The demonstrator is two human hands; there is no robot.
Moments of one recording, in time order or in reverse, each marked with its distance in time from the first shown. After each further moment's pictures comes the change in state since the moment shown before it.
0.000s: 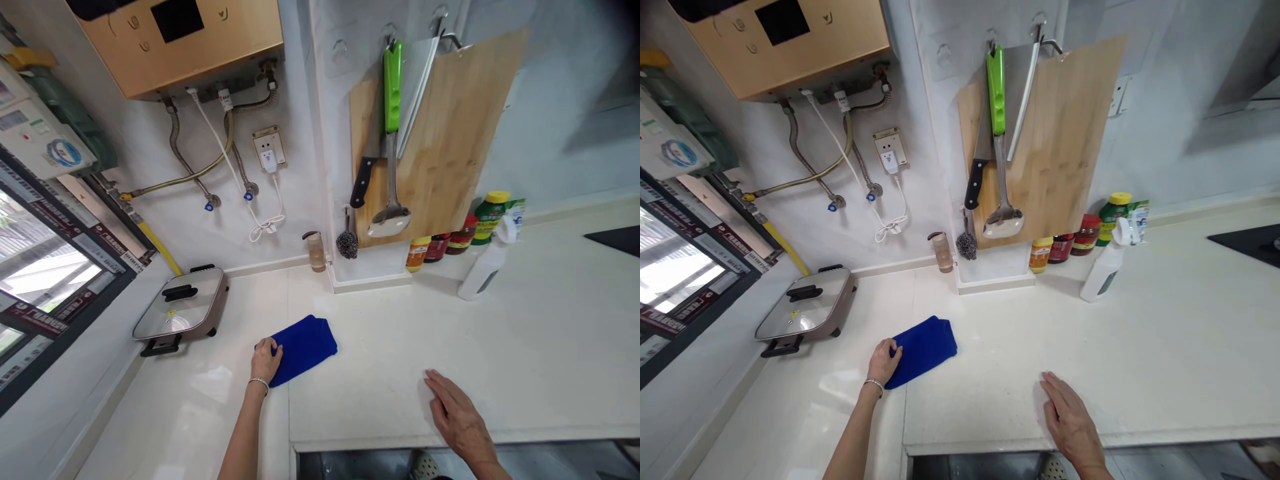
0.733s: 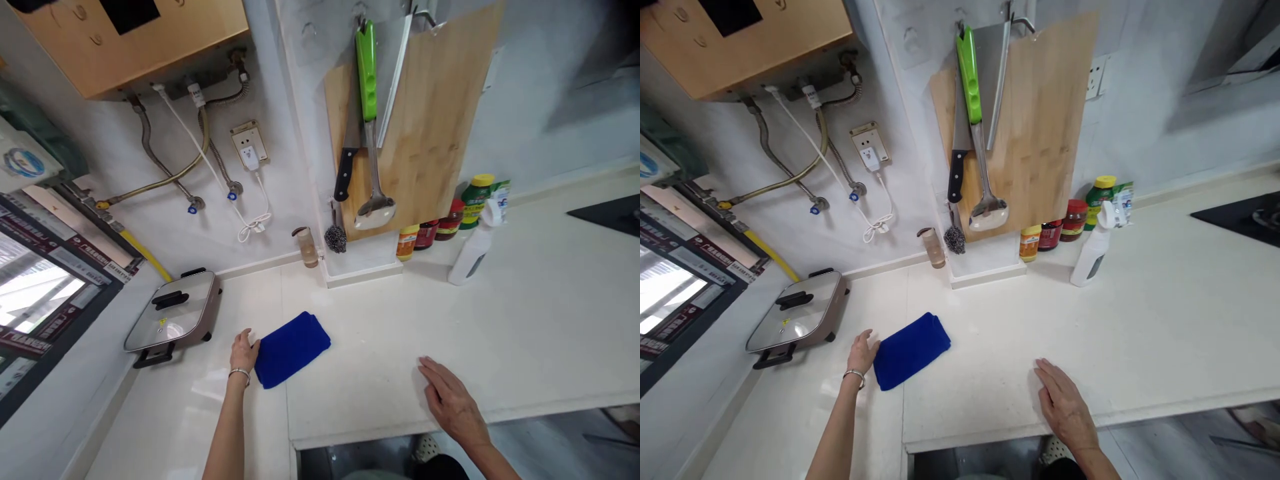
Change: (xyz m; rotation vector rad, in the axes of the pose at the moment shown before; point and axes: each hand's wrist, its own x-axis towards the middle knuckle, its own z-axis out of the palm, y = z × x) left_hand 0.036 -0.020 -0.032 0.135 0.038 -0.092; right_hand 0.006 -0.010 -0.008 0.002 0.000 0.021
